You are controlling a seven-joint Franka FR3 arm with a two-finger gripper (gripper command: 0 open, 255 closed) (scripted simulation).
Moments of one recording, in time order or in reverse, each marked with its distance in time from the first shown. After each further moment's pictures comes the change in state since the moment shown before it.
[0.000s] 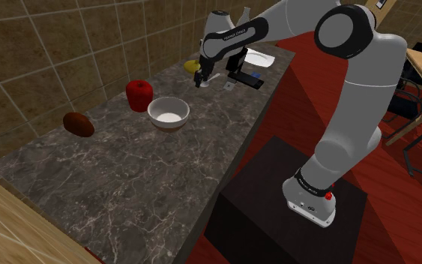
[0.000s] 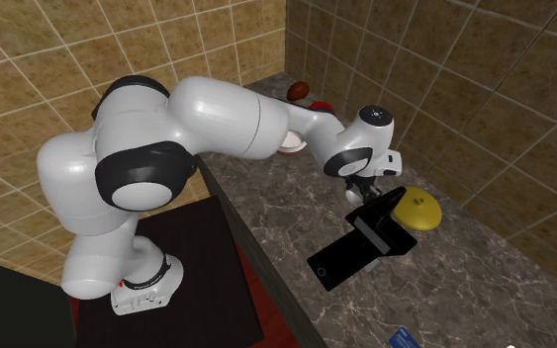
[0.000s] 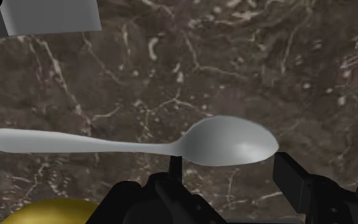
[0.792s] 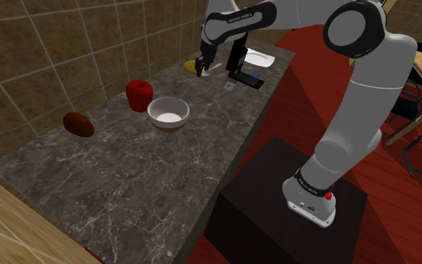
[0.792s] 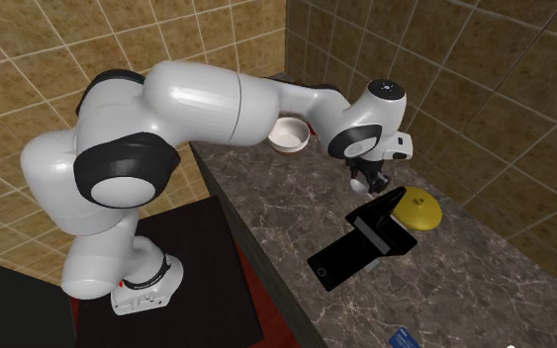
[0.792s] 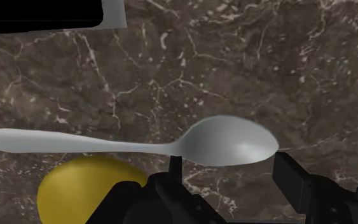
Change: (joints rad) arm -0.005 -0.065 0.009 0.072 0.021 -0.136 -0.013
